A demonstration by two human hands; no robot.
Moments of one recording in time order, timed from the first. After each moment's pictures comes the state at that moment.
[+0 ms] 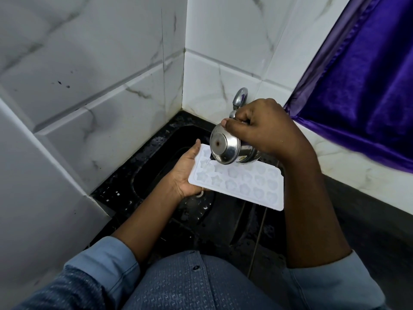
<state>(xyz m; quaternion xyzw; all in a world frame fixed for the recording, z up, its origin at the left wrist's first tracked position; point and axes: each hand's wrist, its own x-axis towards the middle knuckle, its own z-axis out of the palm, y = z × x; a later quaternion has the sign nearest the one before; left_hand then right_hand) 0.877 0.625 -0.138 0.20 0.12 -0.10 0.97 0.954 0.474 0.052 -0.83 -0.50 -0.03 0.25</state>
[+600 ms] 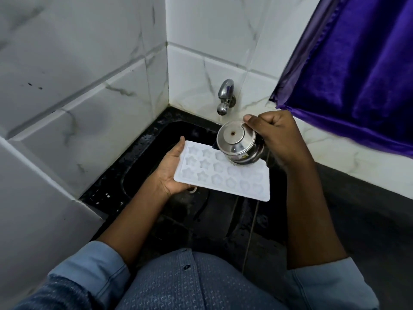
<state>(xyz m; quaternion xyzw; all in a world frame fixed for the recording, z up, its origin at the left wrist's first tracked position) 0.871 0.629 -0.138 0.26 0.19 -0.07 0.94 0.985 0.422 0.002 -0.76 -0.28 0.11 0.58</state>
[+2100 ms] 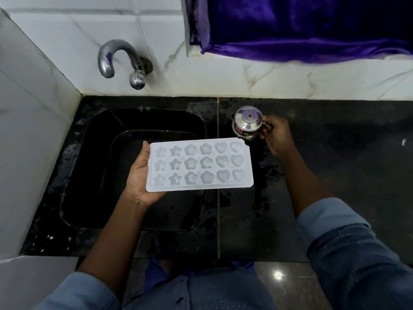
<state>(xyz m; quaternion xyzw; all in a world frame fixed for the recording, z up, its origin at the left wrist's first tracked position) 0.946 0.540 -0.178 0.30 0.22 -0.16 0.91 1.139 0.227 -0.211 -0.60 0.13 0.11 0.78</state>
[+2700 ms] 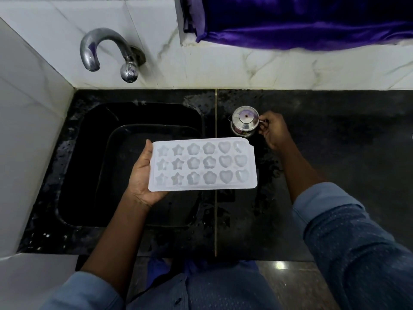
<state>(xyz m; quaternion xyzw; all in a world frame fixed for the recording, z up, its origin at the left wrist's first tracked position) 0.954 0.520 -0.182 0.30 0.25 -0.17 0.90 1.171 0.220 -0.257 -0.61 0.17 0.15 0.76</state>
